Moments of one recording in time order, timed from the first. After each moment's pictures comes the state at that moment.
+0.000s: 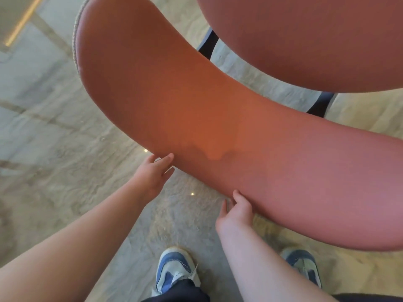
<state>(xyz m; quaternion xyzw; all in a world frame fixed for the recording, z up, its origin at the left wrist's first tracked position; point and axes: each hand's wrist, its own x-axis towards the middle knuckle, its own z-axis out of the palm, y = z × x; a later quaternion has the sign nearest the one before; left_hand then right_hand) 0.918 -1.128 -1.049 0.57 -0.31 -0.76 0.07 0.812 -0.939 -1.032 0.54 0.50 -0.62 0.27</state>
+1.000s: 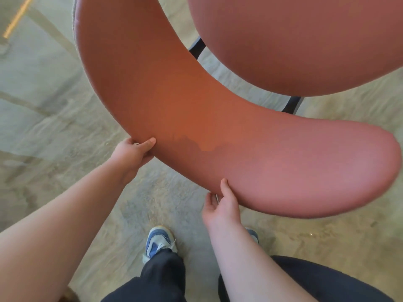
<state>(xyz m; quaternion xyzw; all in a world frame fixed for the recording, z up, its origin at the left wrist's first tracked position) 0.862 -1.145 -0.870 0.63 -0.39 -0.67 0.09 0.763 -0.926 -0.843 0.52 0.44 -0.65 0.33</state>
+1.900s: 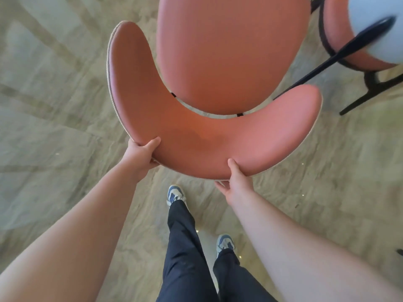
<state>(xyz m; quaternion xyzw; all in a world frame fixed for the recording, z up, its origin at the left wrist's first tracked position) 0.562 -1.275 -0.490 0.57 -0.45 -0.69 0.00 0.467 -1.032 -0.463 0.47 0.57 -0.58 0.34</state>
